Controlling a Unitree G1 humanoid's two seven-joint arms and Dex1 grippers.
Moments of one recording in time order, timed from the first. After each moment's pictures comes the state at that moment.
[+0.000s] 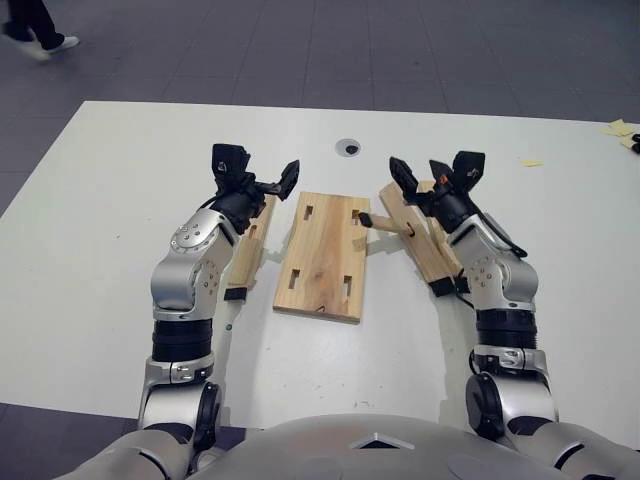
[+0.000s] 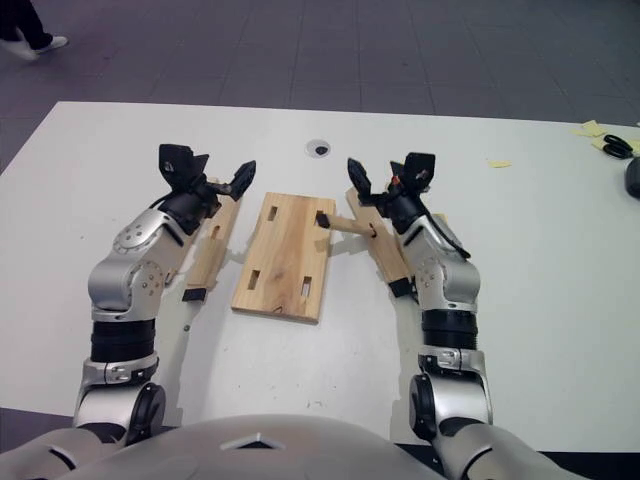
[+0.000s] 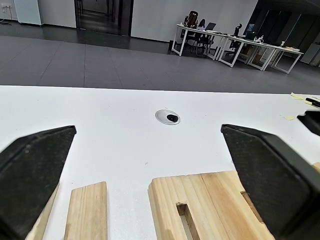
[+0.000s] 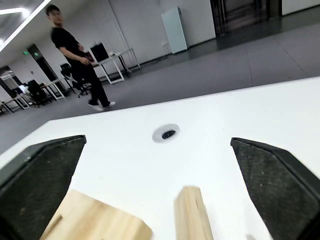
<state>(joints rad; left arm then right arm) -0.31 0.18 0.07 -0.14 -0.35 0.55 -0.25 -0.37 -0.14 -0.19 0.04 0.54 0.44 0.32</state>
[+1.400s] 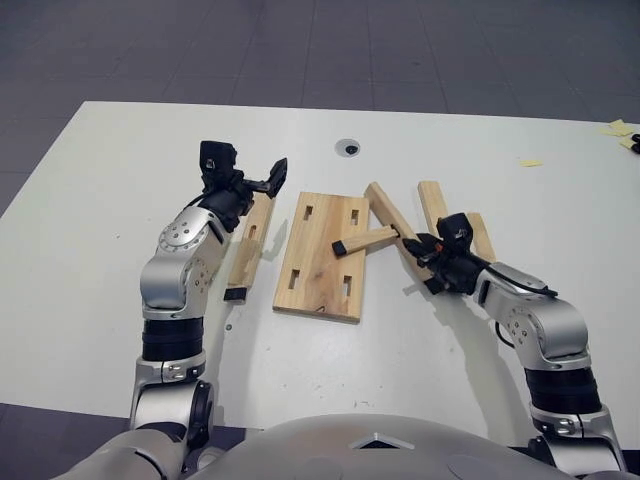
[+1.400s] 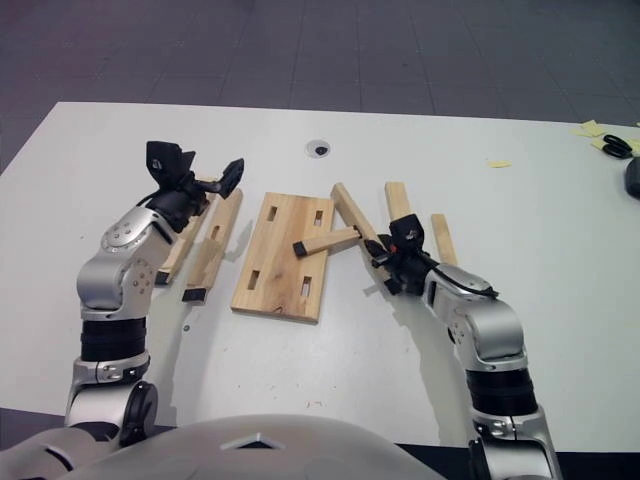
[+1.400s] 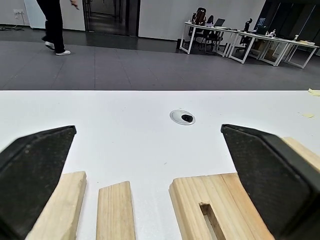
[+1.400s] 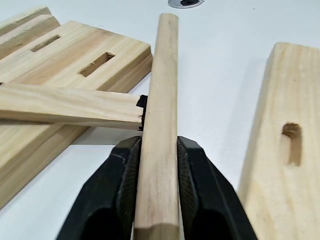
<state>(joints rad) -0.33 0.22 0.10 -0.13 -0.32 0.55 -0.25 -0.07 -0.45 0.01 -0.28 0.39 0.80 0.38</state>
